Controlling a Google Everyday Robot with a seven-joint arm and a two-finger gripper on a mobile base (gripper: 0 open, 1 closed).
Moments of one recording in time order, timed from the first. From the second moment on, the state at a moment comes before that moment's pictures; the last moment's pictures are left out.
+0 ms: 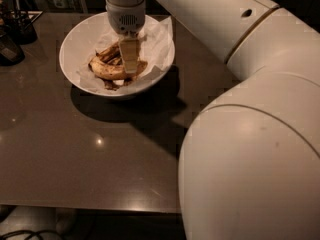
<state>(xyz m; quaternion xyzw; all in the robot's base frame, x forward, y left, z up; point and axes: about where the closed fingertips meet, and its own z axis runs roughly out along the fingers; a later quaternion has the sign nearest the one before) 0.636 0.070 0.923 -0.77 0.63 -0.04 0.08</state>
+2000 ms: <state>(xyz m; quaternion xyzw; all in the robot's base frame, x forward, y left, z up) 0.638 0.098 0.882 -0.78 0.63 0.04 0.07</state>
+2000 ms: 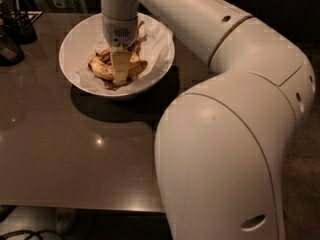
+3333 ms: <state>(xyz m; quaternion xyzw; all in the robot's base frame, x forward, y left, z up) 0.622 0.081 0.902 -0.77 0.63 0.02 0.12</state>
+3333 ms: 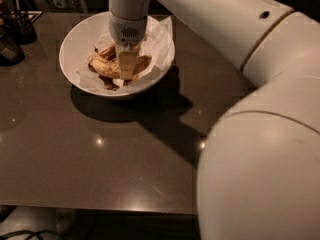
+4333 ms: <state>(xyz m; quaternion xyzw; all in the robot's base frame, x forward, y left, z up) 0.544 0.065 0.976 -0.78 0.59 -0.03 0.22</state>
